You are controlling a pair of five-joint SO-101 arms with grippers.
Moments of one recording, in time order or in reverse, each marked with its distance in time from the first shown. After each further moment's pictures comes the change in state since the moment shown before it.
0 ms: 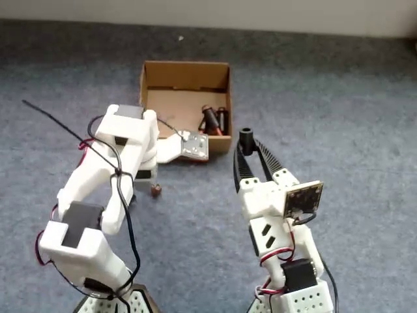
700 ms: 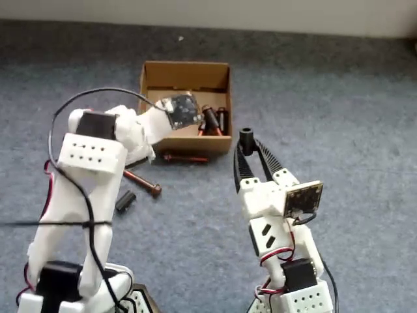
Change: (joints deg) left arm -0.1 -28.1 0.1 2.2 21.6; right arm 0.1 0.0 0.0 0.0 0.0
